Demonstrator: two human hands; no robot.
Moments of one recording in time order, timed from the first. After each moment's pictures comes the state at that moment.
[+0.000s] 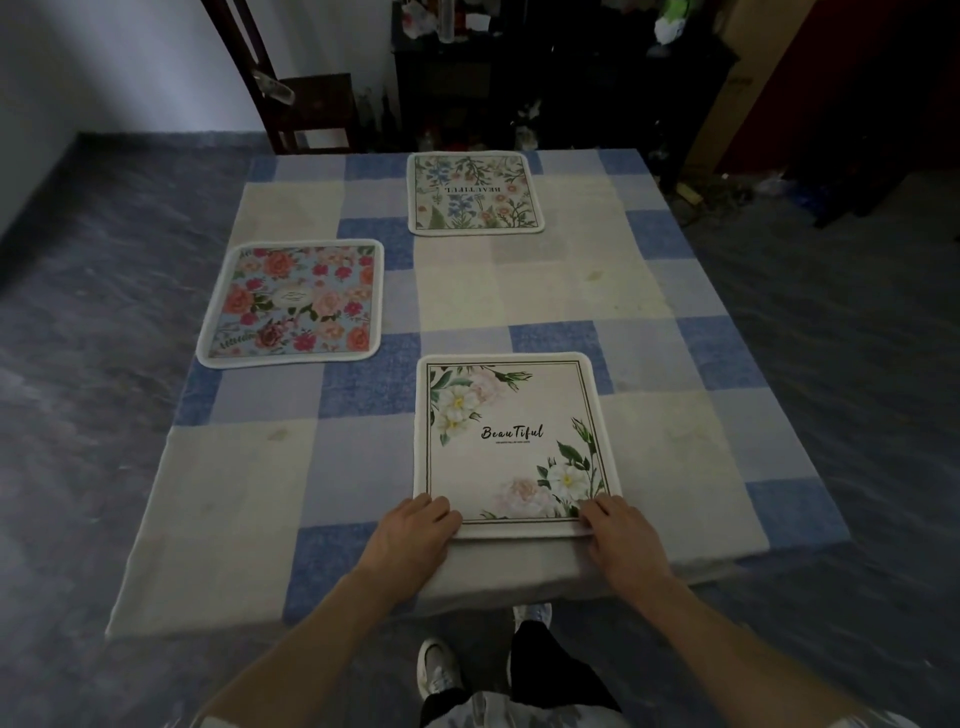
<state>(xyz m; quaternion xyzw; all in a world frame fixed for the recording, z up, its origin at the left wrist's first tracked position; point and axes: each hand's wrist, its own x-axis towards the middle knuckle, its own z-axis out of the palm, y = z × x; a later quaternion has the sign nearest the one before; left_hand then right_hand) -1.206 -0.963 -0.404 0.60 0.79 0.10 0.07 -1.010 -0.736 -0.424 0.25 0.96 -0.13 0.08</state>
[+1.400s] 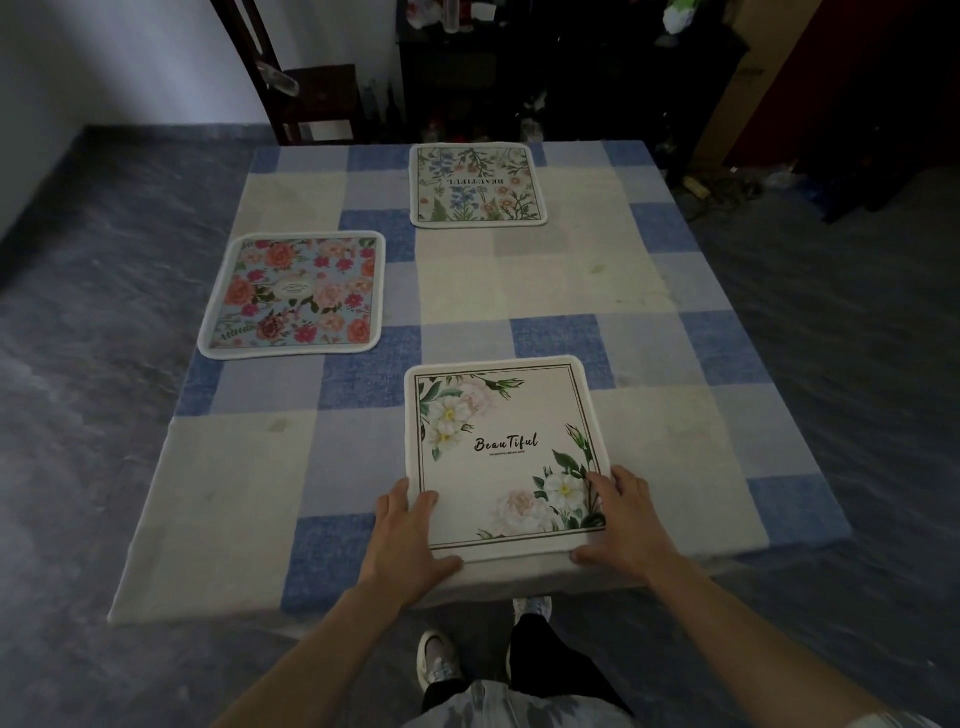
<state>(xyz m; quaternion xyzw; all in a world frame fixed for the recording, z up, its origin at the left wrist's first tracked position) -1.192 -0.972 -0.448 0.34 0.91 0.14 0.21 -1.016 -0.718 -0.425 0.33 0.90 -0.23 0.13</state>
